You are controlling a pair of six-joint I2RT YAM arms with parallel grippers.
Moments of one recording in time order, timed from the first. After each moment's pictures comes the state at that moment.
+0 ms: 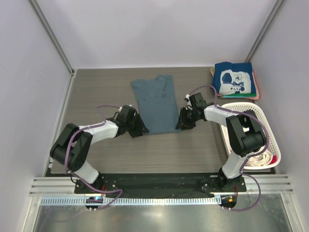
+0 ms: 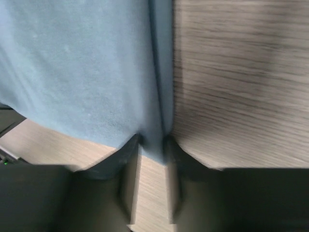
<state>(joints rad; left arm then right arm) -0.53 1.58 0.75 -0.09 0.17 -0.90 0.33 1.74 0.97 -0.34 -0.37 0.46</state>
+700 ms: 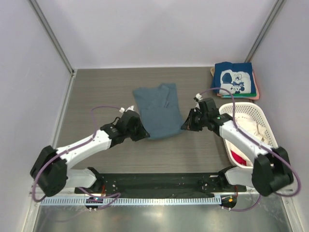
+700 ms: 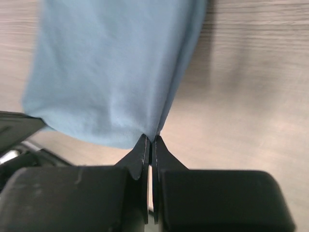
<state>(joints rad) -0.70 1.32 0.75 -0.25 0.02 -0.97 0.37 1.34 0.80 -0.37 -0.30 0.56</state>
